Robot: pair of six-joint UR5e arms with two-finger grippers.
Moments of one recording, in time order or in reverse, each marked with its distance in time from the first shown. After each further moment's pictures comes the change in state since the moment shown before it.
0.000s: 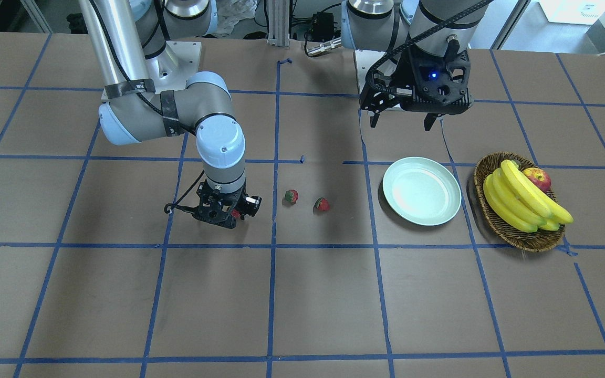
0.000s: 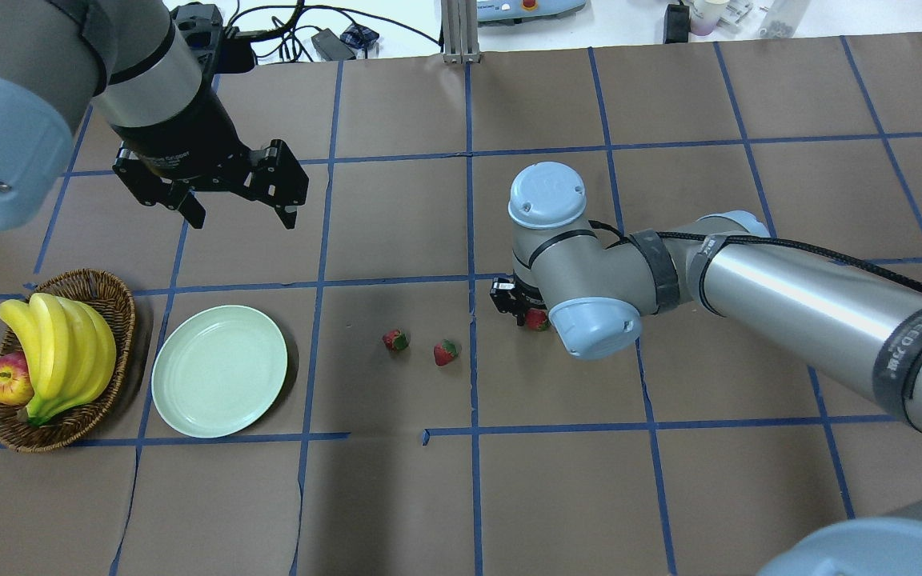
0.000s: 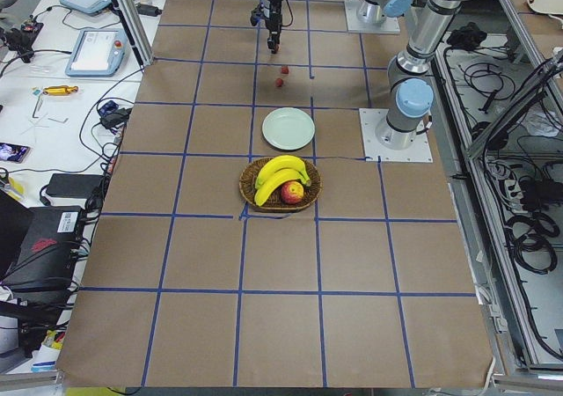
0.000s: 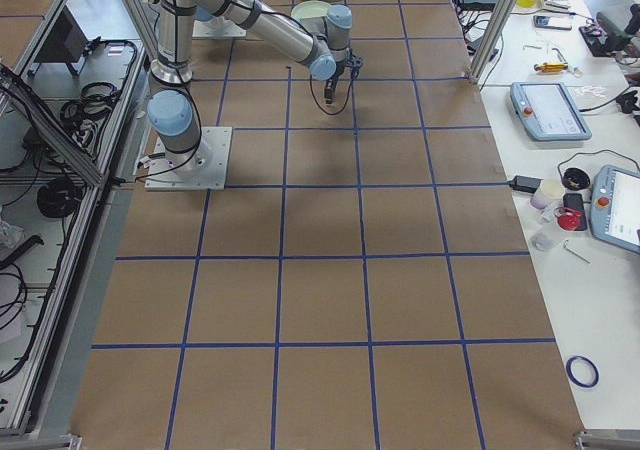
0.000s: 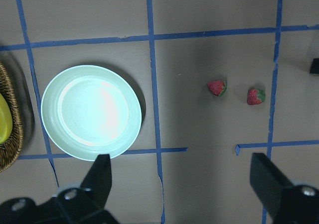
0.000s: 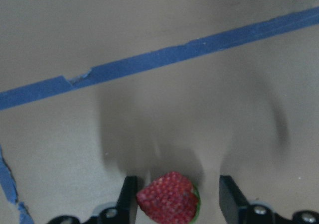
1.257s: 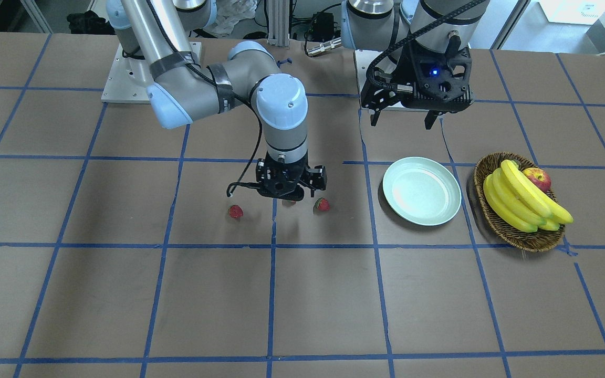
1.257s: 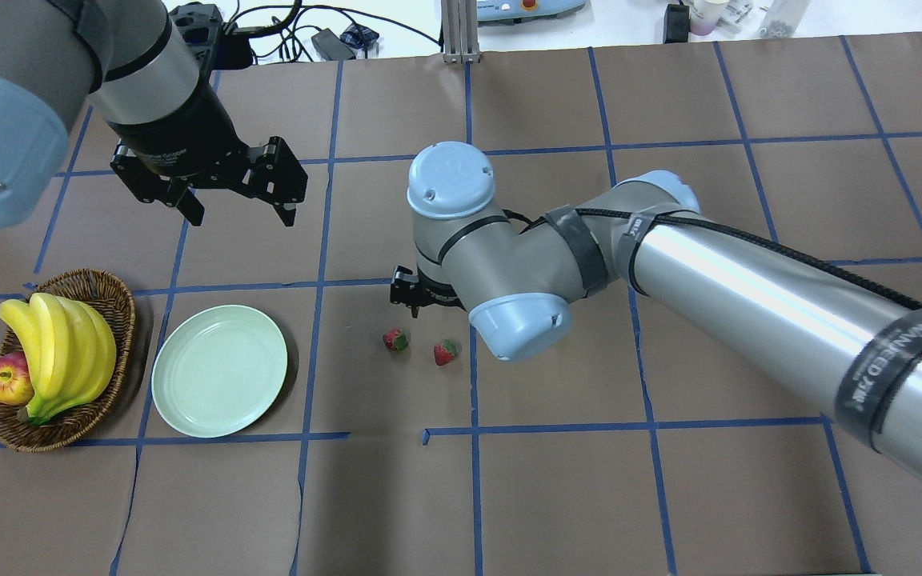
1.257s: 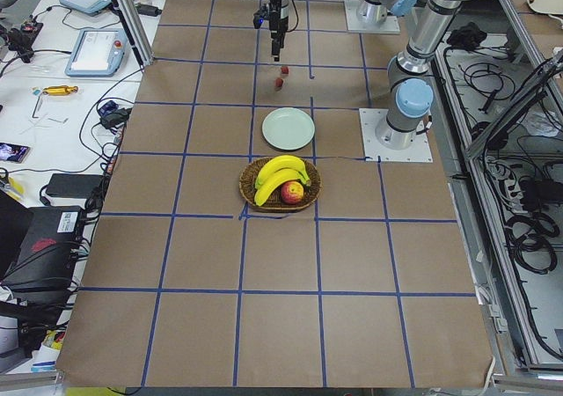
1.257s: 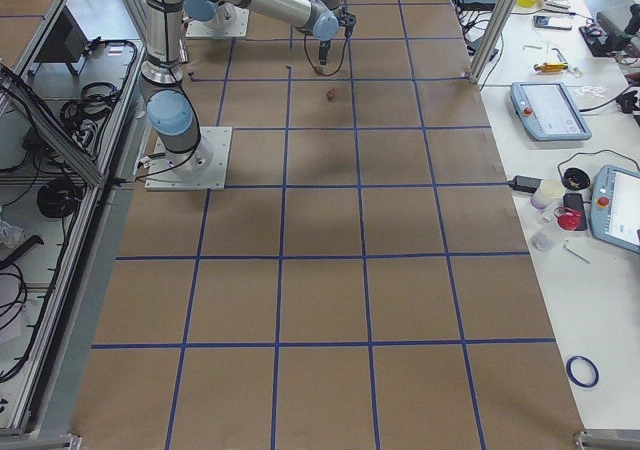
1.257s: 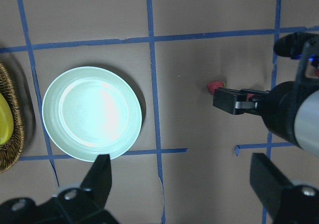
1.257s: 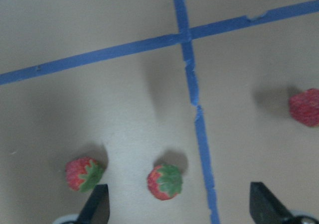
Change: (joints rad) left arm 0.000 0.004 0.004 0.000 -0.001 0.005; right arm 0.146 -0.055 -0.145 0.156 0.083 0.101
